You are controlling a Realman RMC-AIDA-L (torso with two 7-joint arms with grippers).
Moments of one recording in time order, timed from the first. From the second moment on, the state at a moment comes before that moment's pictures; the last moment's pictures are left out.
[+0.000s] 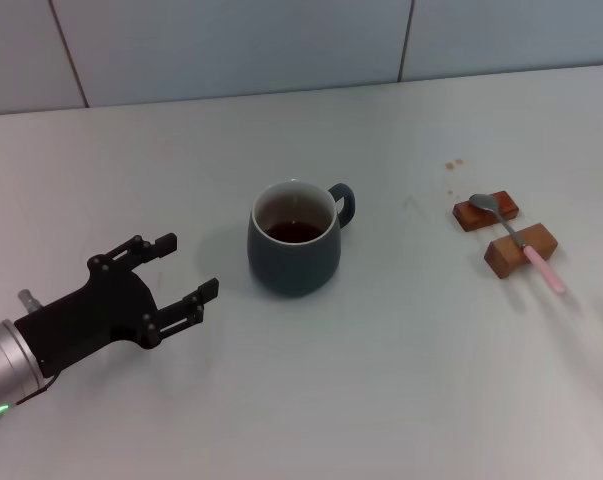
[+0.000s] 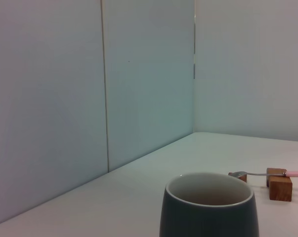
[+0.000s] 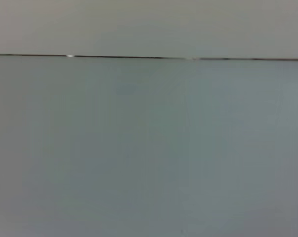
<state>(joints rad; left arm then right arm) -0.51 -2.07 0.44 0.19 1.92 1.39 -0.65 0.10 2.07 0.16 -0.13 -1.65 -1.68 1.91</state>
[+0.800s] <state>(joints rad) -0.52 -2.07 0.45 0.19 1.92 1.39 -0.63 0.18 2.08 0.04 -0.10 -1.75 -1.45 1.90</state>
